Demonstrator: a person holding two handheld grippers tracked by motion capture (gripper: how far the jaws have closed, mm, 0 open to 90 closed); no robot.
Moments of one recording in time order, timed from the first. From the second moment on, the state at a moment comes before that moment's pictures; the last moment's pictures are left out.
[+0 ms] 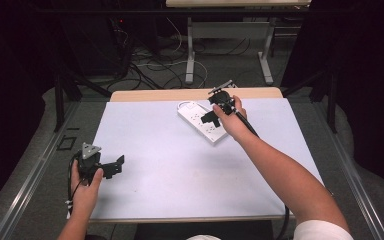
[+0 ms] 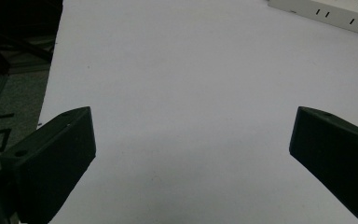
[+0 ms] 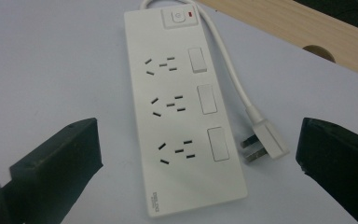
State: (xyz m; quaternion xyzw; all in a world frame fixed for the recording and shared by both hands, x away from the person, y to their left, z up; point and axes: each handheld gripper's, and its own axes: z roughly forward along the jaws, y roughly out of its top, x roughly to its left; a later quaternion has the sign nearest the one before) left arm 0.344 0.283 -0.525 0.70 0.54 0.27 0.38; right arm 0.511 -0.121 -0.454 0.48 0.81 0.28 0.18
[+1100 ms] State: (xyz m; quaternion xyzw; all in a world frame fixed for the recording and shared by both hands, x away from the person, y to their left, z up) left arm 0.343 0.277 -0.526 0.70 0.54 0.27 0.38; right arm 0.428 -0.168 -0.482 0.46 0.82 0.30 0.14
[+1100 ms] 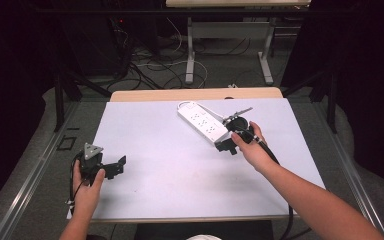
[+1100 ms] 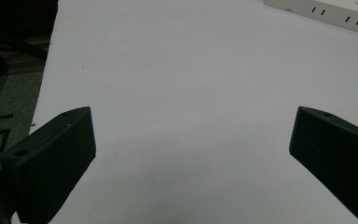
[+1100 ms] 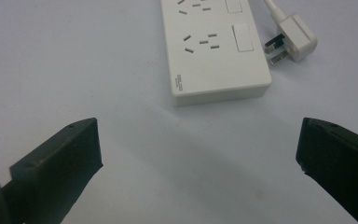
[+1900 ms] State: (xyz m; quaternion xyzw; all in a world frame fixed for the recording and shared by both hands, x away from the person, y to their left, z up) left arm 0.342 0.274 -0.524 0.70 0.54 0.27 0.37; right arm 0.356 -0.198 -0.507 0.44 0.82 0.33 0.13
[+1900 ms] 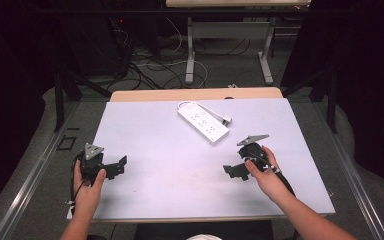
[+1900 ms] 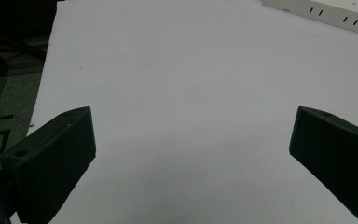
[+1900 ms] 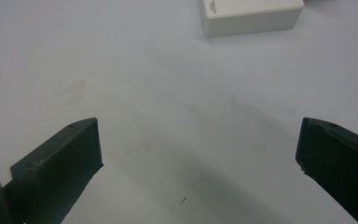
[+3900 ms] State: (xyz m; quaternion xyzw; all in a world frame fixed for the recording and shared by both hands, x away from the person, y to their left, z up) left arm 0.343 0.275 -0.526 0.71 0.54 0.27 0.37; right arm 0.336 -0.298 -0.560 0.56 0.72 0.36 0.18
